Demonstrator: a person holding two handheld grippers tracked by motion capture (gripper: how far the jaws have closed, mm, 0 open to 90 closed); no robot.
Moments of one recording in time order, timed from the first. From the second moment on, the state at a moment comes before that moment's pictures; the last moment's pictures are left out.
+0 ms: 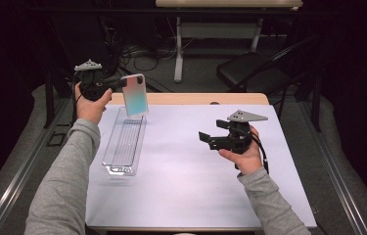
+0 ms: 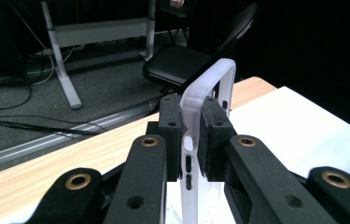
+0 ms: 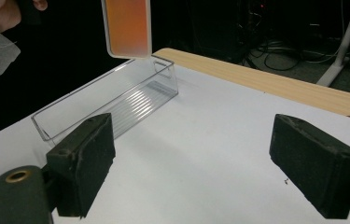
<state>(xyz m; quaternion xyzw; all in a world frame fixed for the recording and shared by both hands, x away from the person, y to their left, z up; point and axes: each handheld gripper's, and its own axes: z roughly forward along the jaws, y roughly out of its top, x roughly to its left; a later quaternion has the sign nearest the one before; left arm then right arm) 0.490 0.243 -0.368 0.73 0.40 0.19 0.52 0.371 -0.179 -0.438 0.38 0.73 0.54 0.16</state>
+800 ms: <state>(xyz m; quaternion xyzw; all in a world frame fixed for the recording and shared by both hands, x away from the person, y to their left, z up) 0.515 0.263 -0.387 0.74 0.39 0.20 0.51 0.363 -0.186 -0.447 0.37 0.74 0.52 0.18</state>
